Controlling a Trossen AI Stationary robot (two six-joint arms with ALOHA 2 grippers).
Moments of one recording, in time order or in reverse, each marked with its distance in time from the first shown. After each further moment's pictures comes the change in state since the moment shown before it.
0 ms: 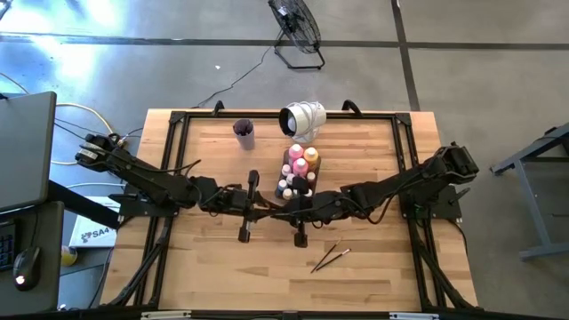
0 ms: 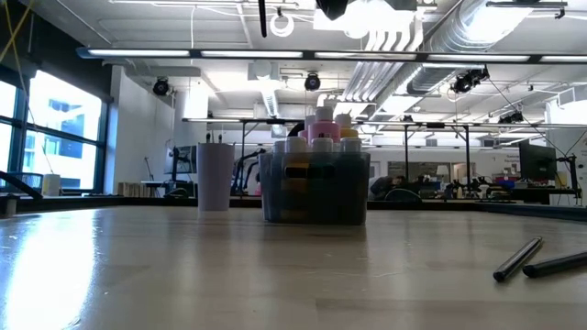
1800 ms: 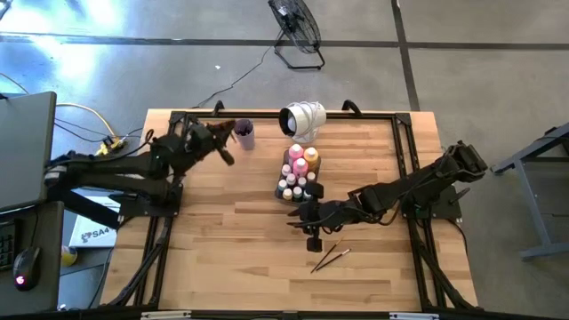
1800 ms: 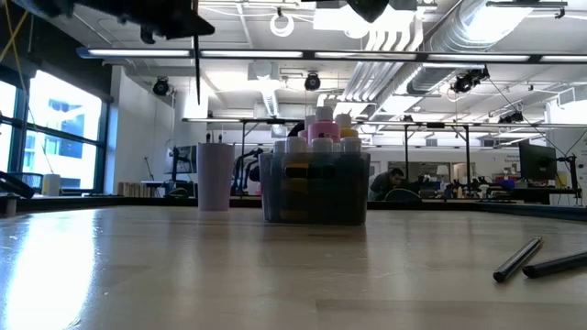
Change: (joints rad) left arm 0.473 -0.505 -0.251 -0.214 -0.388 0.107; right arm 0.064 -0.074 -0.001 -0.293 0.053 0.107
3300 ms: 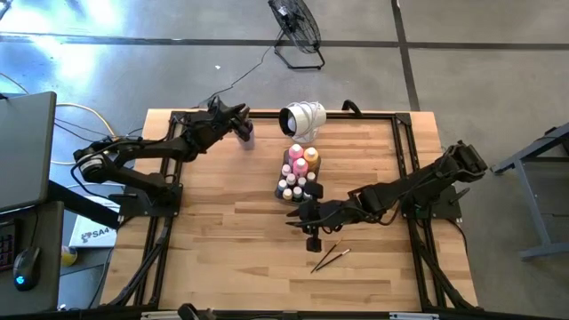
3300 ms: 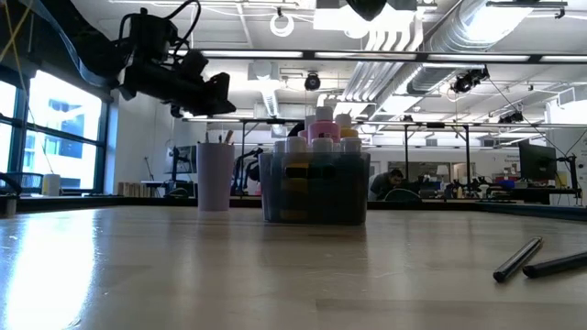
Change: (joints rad) left arm 0.490 0.509 -0.070 0.428 0.392 -0.188; right arm 0.000 0.000 0.001 0.017 -0.003 -0.002
